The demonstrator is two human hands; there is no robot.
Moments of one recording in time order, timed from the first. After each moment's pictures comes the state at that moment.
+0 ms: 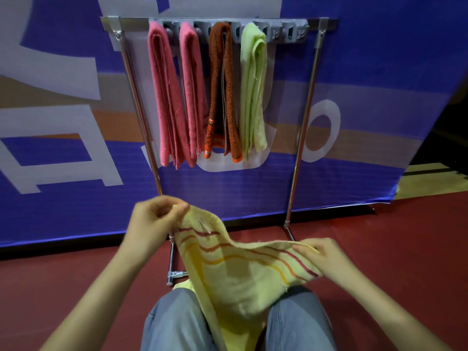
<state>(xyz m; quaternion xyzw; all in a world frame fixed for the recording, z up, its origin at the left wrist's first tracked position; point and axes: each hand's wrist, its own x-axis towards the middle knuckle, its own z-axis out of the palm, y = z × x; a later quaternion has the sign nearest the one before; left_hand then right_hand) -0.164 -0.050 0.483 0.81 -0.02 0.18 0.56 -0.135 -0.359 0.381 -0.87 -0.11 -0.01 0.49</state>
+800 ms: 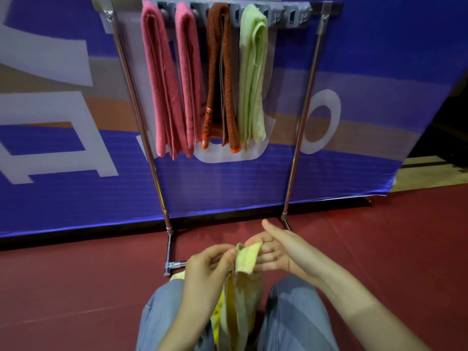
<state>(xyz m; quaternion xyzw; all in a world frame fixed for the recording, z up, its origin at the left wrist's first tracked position) -0.207 -0.130 0.410 0.76 0.01 0.12 0.64 -0.162 -0.284 0.438 -0.63 -0.01 0.31 0.71</state>
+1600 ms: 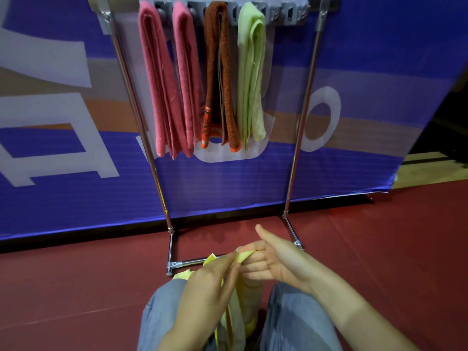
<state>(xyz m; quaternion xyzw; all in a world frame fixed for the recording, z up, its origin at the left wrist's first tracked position) -0.218 -0.121 0.393 0.90 -0.12 0.18 0.36 -0.171 -0.271 0.436 -0.60 0.05 0.37 0.71</state>
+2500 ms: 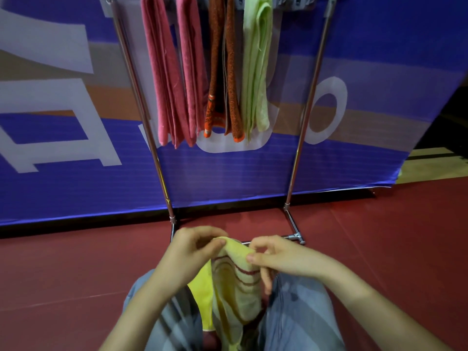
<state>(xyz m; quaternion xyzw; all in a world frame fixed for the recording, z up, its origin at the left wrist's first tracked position) -0.199 -0.089 0.427 0.83 -0.11 0.03 0.55 -0.171 -0.285 0.419 -0.77 -0.22 0.35 0.49</state>
